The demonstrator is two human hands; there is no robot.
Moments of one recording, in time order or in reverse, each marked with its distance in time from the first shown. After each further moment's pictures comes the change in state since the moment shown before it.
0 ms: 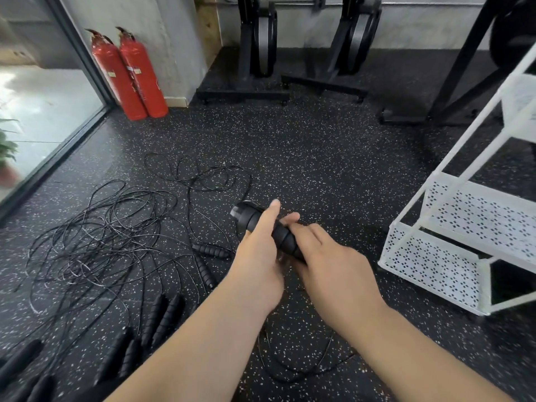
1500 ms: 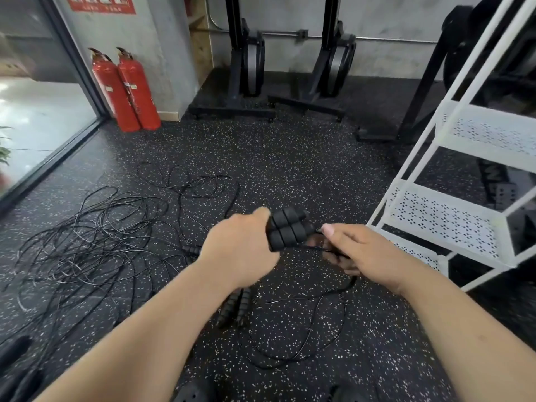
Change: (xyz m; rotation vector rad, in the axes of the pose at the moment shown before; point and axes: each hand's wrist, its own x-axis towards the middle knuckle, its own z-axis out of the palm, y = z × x) left_hand -0.071 0.018 -0.020 1.837 0.023 0.792; right_hand -0.046 0.067 -0.072 0.974 -0.409 0.214
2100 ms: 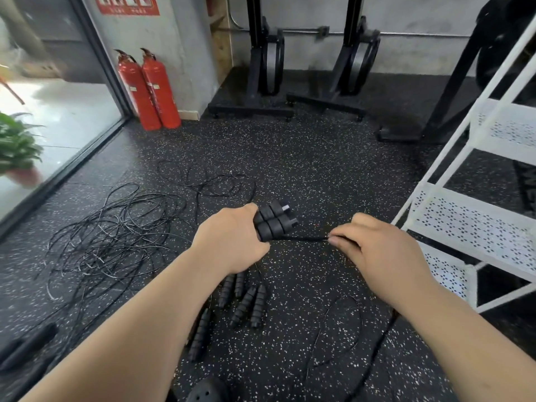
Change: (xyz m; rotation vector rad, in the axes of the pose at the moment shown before) left_hand 0.019 -0.046 -0.007 0.052 -0.071 -0.186; right_hand 0.013 0.005 0.016 -0.922 0.492 -0.286
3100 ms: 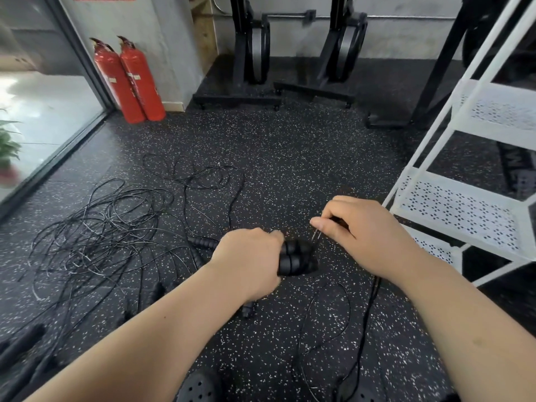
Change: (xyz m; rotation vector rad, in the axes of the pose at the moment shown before) left_hand -0.026 0.052 0.035 0.364 -0.089 0.321; right_hand 0.013 0.013 -0.012 0.201 -0.123 -0.062
